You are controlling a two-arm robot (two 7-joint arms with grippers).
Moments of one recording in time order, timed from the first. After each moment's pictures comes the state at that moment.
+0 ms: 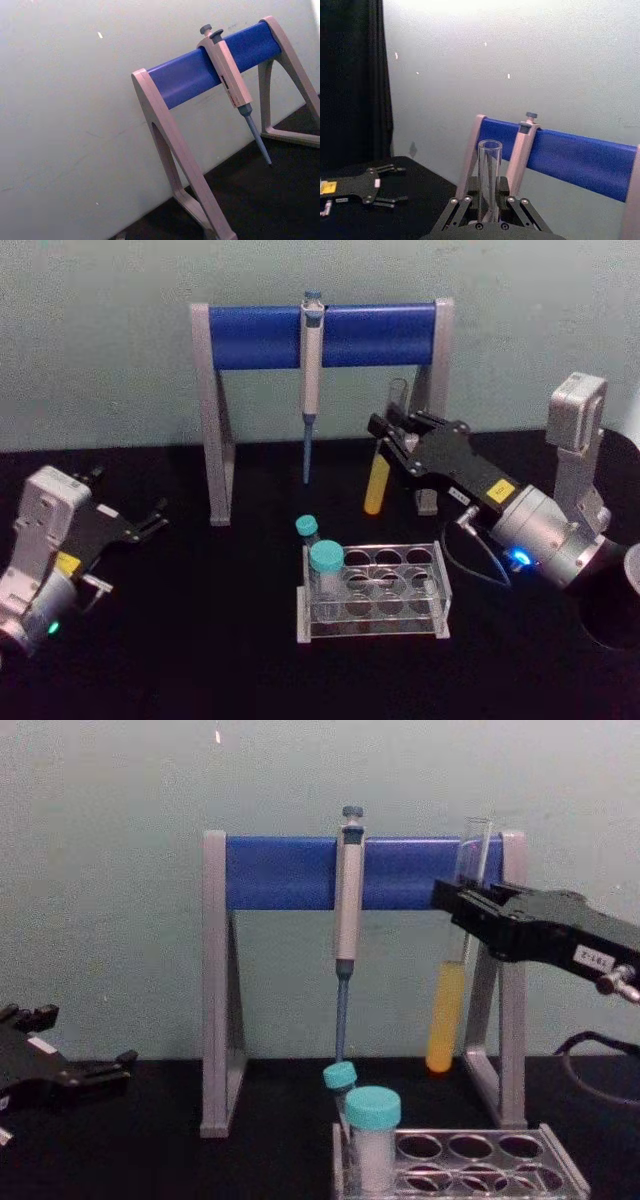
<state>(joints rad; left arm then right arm) -0.20 0.60 0.45 -1.41 -0.25 -0.12 0.03 0.31 0.37 -0.38 -1.43 0.49 -0.18 0.51</state>
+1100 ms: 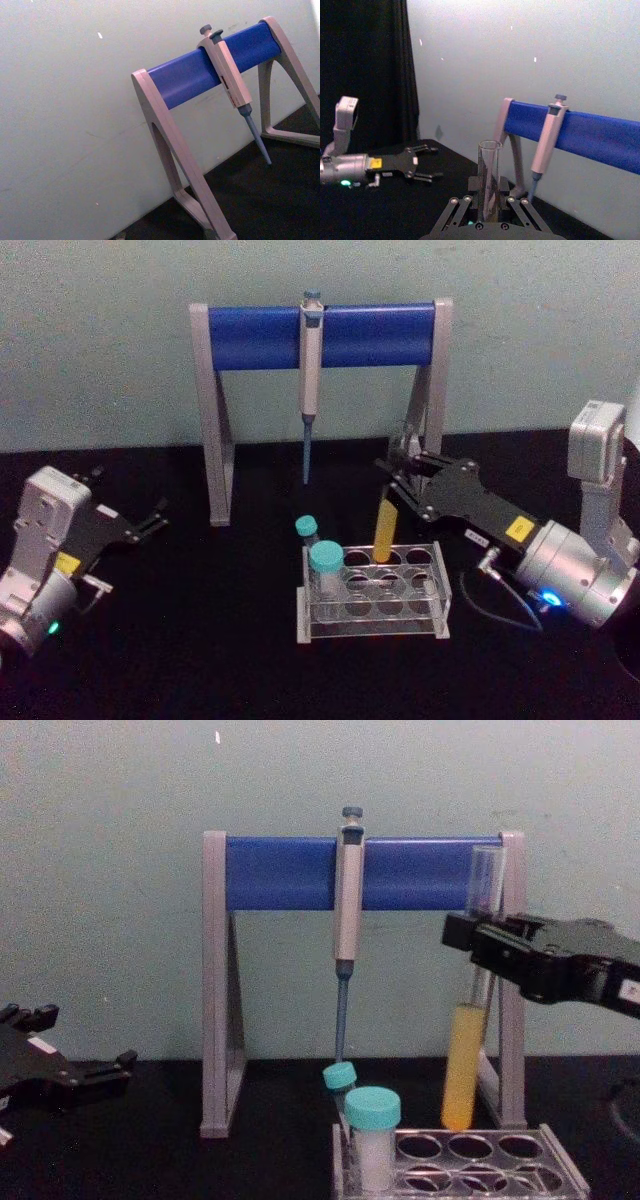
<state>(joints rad) -0.20 0.60 0.45 -1.41 -0.25 -0.12 0.03 0.18 0.45 -0.35 -1.61 0.51 -0.08 0.55</state>
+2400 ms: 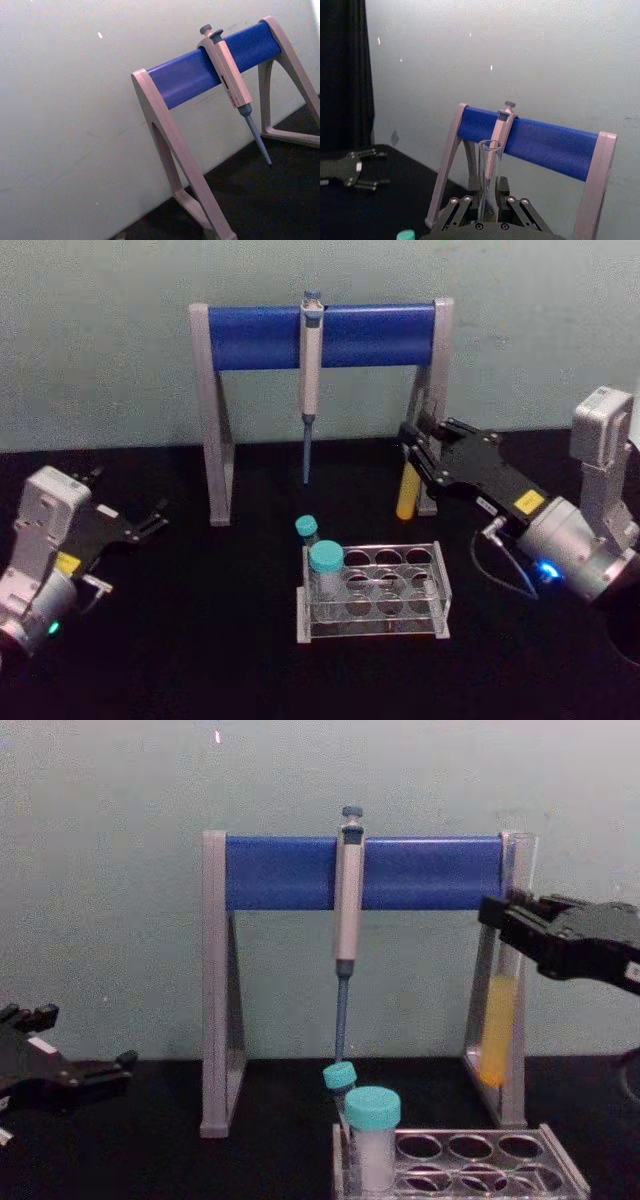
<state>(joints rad) -0.20 0.60 0.45 -1.41 -0.25 -0.12 0.03 0.23 0.40 -0.31 -1.49 0.42 -0.18 0.47</state>
